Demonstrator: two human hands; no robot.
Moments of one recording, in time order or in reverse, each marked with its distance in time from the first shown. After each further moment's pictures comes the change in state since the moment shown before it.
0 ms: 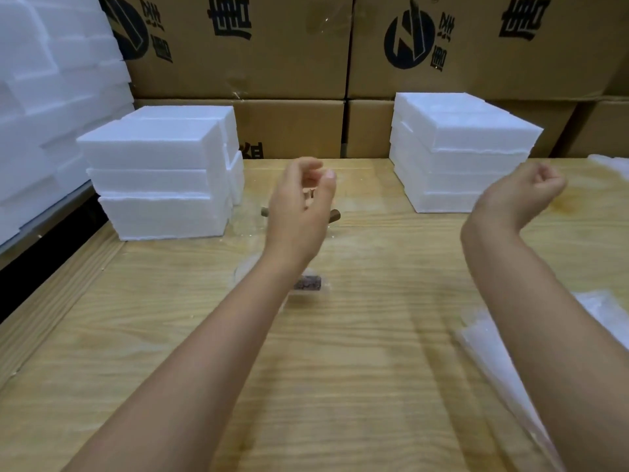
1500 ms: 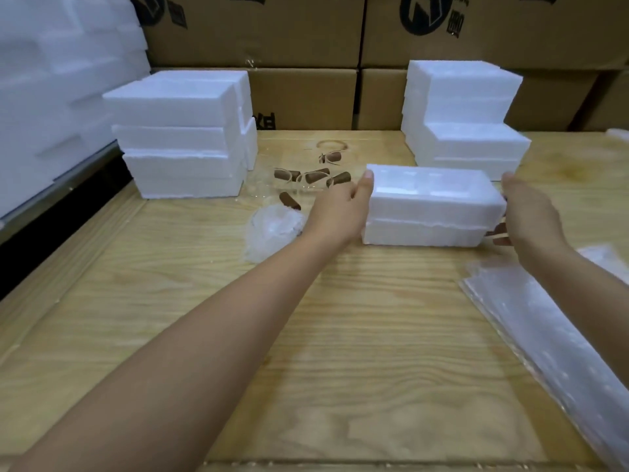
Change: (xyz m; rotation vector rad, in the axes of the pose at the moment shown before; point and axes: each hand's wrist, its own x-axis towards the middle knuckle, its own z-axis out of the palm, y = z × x) left_hand -0.041 -0.008 0.022 0.202 -0.312 -0.282; right_hand 0.019 0.028 -0.096 -0.693 -0.622 0.032
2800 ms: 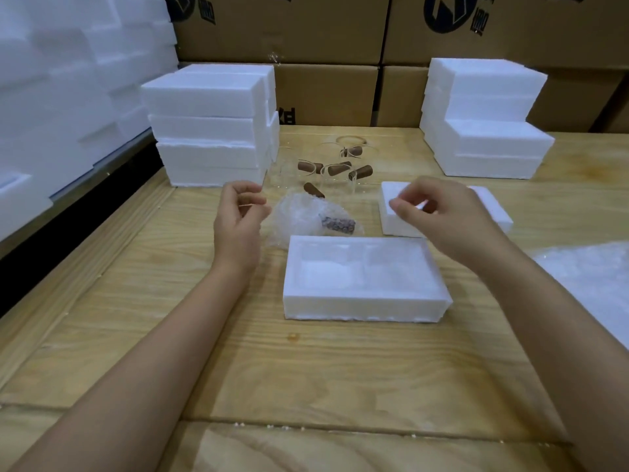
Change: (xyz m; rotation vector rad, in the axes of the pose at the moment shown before) left_hand -0.058 -0.082 -0.099 -0.394 0.473 0.106; right_hand -0.098 -0.053 0.062 -0.268 -0.408 -0.528
